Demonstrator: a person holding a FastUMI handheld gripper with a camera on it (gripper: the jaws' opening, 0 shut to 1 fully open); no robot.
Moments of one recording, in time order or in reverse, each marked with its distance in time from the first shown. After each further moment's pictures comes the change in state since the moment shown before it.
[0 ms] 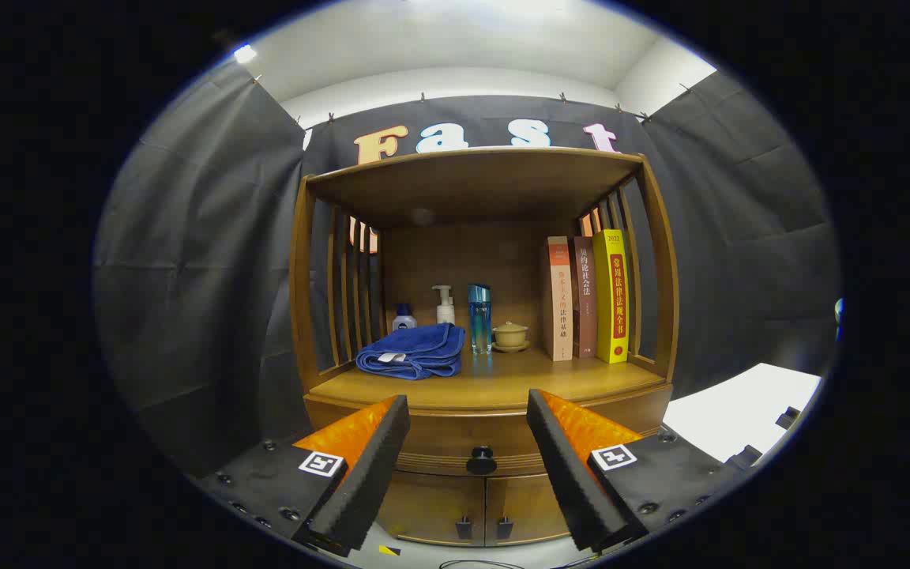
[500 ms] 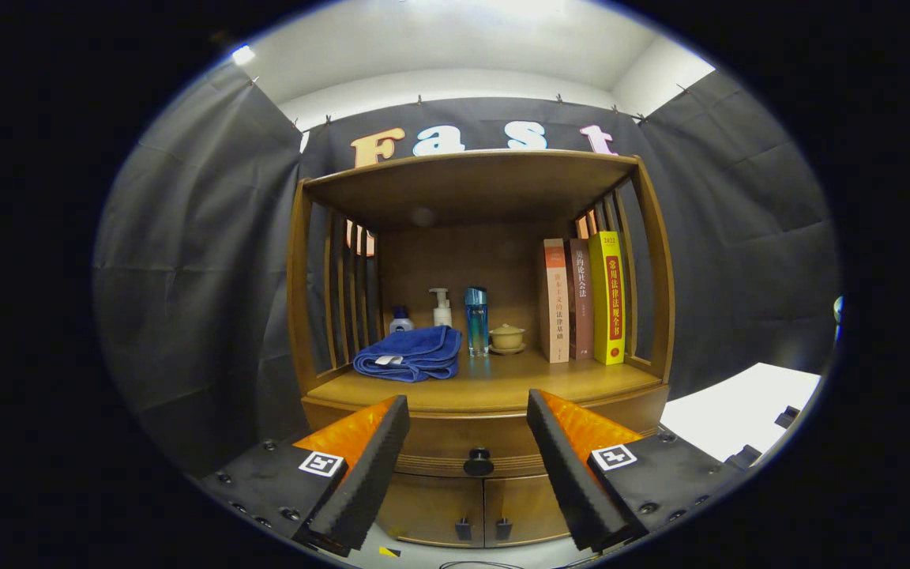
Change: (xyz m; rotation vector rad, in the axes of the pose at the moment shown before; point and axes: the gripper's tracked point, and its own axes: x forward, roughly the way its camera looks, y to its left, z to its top) arm -0.001 -0.006 0.004 0.004 -0.012 -0.013
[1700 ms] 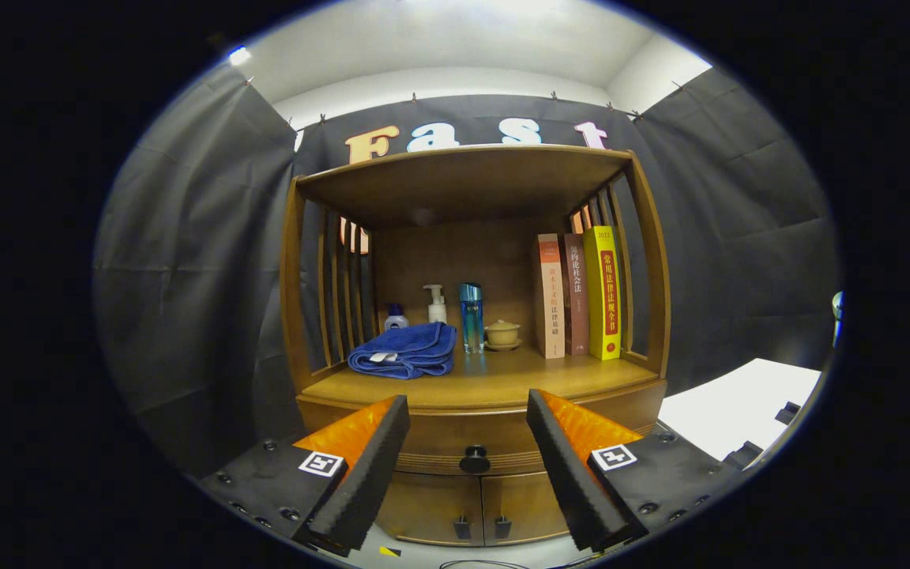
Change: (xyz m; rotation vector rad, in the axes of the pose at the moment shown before) arm -0.001 -0.004 -0.008 0.006 0.013 -0.014
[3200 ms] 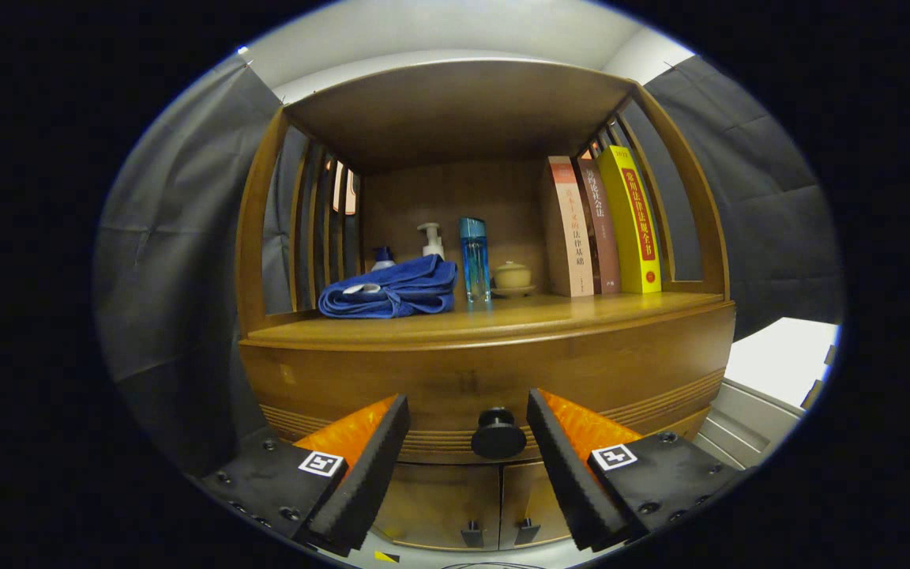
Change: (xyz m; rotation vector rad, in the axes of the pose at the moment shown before) arm 0.082 0.005 -0.155 0.005 0.055 -0.026
